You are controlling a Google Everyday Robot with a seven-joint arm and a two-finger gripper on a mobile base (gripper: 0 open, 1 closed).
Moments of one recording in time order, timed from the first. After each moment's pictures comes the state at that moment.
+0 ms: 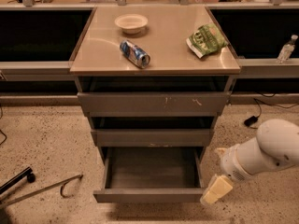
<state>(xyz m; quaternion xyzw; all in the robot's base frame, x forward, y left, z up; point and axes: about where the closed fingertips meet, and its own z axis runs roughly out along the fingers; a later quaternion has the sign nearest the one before) 0.411 -0.196 0.617 -0.49 0.84 0.17 0.17</state>
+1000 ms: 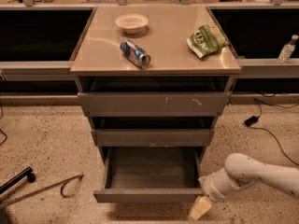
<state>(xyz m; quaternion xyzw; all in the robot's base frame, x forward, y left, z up) 0.420 -0.183 0.387 -0.48 0.83 0.25 0.12</state>
